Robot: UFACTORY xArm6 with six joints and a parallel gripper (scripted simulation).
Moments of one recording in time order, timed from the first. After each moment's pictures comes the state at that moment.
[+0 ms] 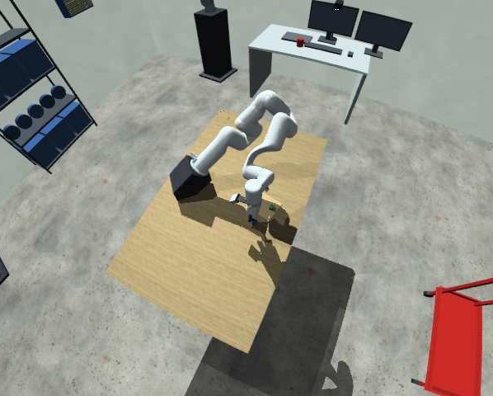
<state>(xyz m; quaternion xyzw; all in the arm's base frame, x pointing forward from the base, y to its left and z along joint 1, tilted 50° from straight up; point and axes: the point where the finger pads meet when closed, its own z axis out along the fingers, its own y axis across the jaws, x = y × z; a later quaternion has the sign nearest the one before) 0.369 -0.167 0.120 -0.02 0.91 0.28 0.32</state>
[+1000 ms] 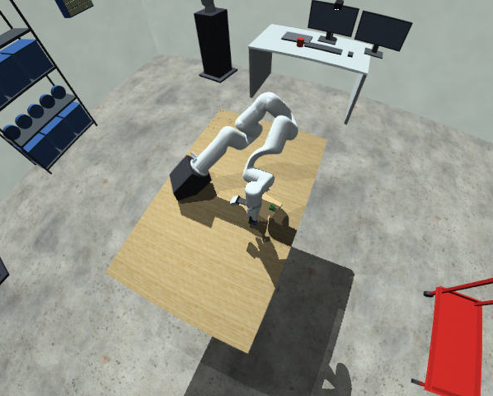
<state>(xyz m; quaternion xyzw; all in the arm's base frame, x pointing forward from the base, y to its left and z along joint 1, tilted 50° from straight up) 0.379 -0.158 0.108 -0.02 0.91 0.28 0.32</state>
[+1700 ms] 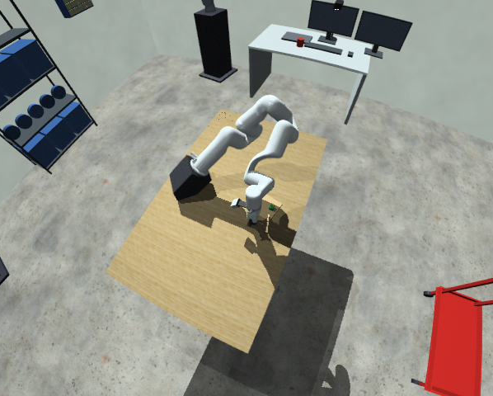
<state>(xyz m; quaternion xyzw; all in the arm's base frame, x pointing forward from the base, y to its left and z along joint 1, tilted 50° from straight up) 0.395 -0.146 0.092 -0.02 0.91 0.28 0.32</state>
